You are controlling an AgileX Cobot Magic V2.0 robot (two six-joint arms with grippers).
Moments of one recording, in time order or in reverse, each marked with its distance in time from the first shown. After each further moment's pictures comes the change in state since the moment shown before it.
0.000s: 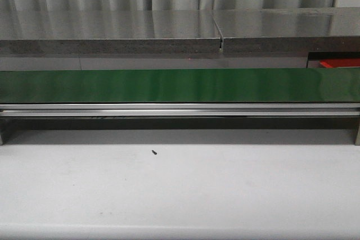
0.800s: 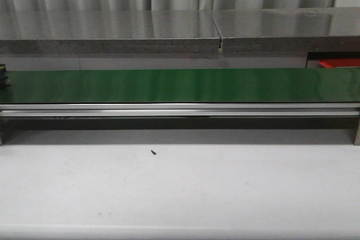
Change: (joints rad) left arm 0.095 -0.047 -0.102 -0.027 0.039 0.010; right arm 0.000 0.000 0.000 0.000 0.000 0.000
